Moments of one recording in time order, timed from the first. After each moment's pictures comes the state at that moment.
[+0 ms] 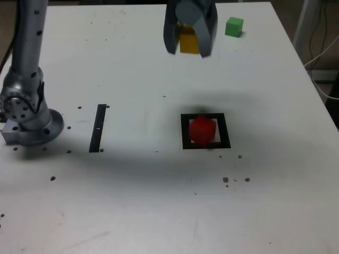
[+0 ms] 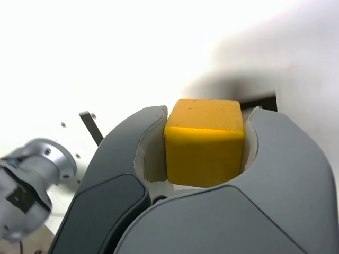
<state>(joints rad) 0.08 1.95 -1.85 1.59 0.13 0.37</state>
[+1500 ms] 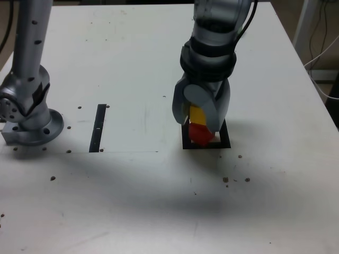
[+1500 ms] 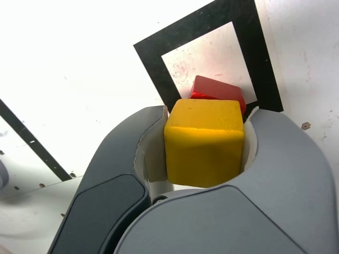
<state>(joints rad) -0.19 2.02 -1.56 1.24 0.10 0.21</state>
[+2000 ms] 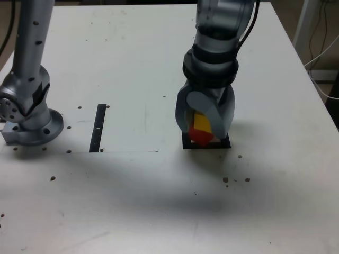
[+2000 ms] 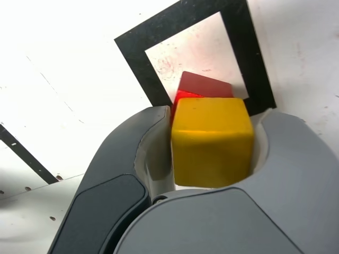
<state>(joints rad) -0.19 2.03 -1.53 1.19 0.08 0.22</state>
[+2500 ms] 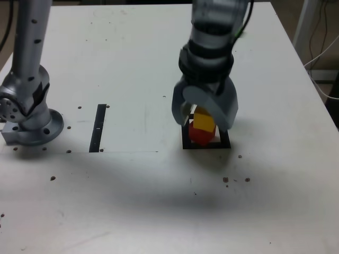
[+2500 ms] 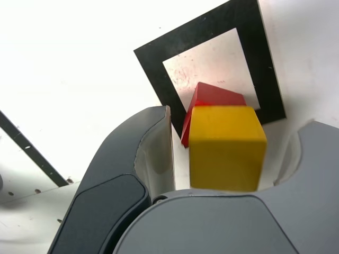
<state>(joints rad) -0.17 1.98 -1.52 1.20 0.10 0.22</state>
